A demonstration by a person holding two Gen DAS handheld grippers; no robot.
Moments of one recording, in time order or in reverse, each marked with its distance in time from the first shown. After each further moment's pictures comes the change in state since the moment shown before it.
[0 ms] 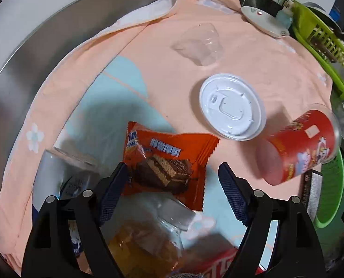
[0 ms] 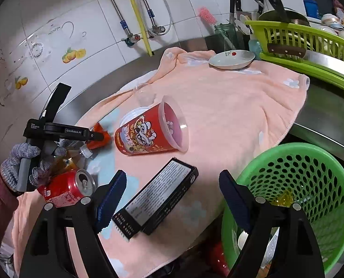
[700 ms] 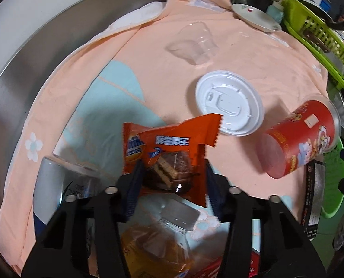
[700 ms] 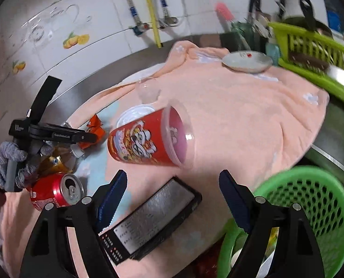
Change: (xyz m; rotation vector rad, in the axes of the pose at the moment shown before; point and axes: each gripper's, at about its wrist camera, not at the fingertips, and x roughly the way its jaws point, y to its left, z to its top) left arm 0.000 -0.001 -0.001 0.068 -0.022 -0.025; right arm 0.038 0.001 0.021 -0.069 0.055 0.000
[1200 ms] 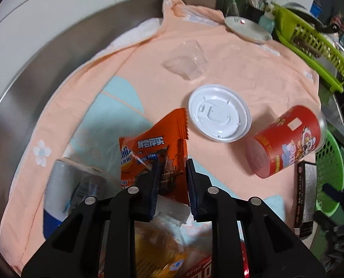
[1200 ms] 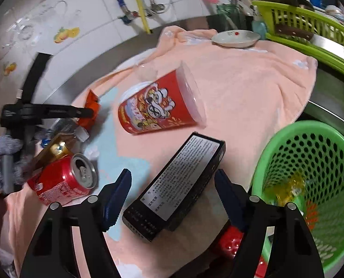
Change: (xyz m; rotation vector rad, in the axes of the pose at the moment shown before) left arm -0.029 0.002 -0.004 -0.003 -0.099 0.000; right arm 0.000 0.039 -0.039 0.100 0.053 -0.089
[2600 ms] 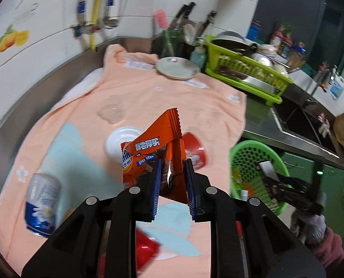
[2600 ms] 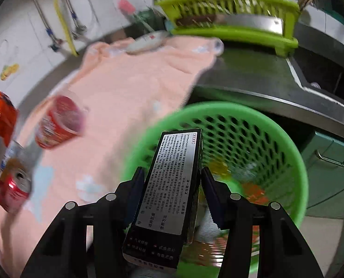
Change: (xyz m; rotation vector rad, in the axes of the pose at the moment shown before) left arm -0.108 -0.100 -0.016 0.113 -0.207 -0.256; right arm -0.048 -0.157 -0.022 0.178 -0.013 -0.223
